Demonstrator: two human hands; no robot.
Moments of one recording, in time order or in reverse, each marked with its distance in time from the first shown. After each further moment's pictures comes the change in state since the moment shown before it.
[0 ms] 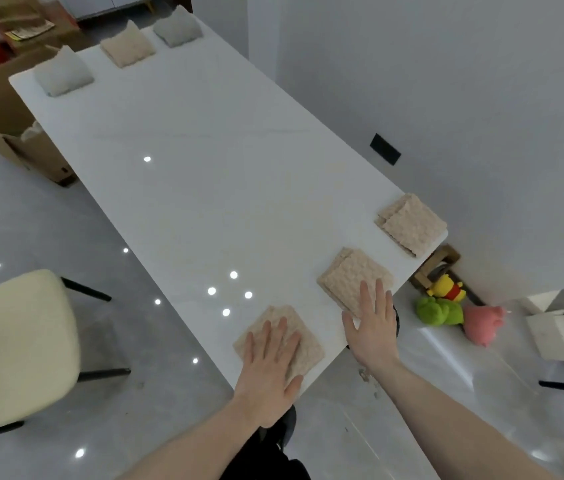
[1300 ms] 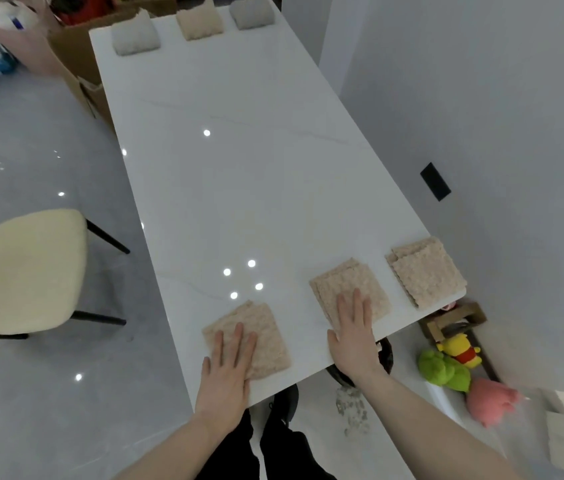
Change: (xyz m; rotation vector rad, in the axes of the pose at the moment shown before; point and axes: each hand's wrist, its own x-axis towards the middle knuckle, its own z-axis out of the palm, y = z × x) left_hand 0.018 0.057 0.013 -0.221 0.009 -0.524; right_hand 0.091 0.038 -0.013 -0.164 -0.273 -0.359
